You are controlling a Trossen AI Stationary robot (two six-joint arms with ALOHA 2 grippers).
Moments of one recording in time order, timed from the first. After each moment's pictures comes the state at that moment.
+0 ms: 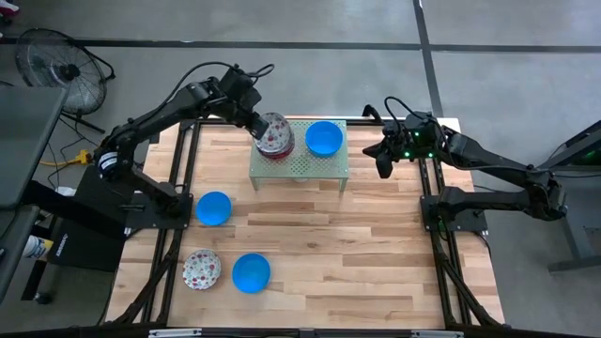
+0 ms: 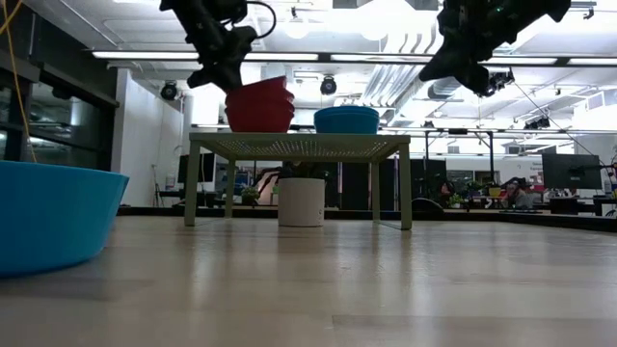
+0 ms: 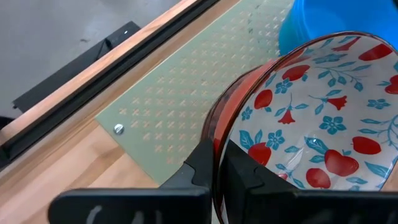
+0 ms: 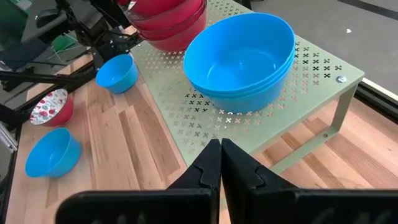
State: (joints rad) left arm 0.66 1.45 1.47 -0.94 0.12 -0.22; right arm -0.51 0.91 0.84 -0.46 -0.22 0.29
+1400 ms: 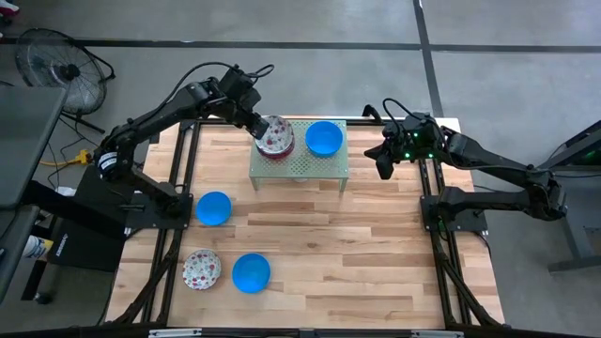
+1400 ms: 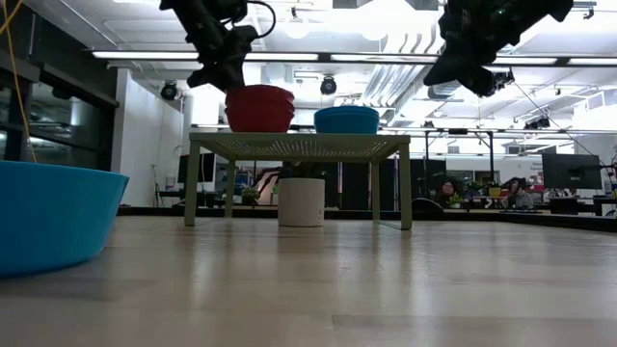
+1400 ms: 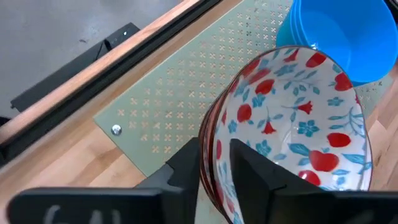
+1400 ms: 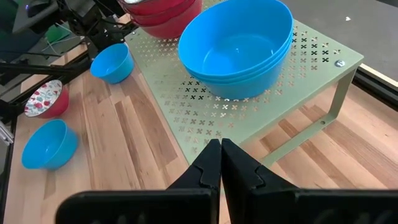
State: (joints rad) left arm 0.66 1.45 1.47 -0.94 0.12 -0.23; right arm -0.51 0.91 0.84 -0.51 -0.22 0.29
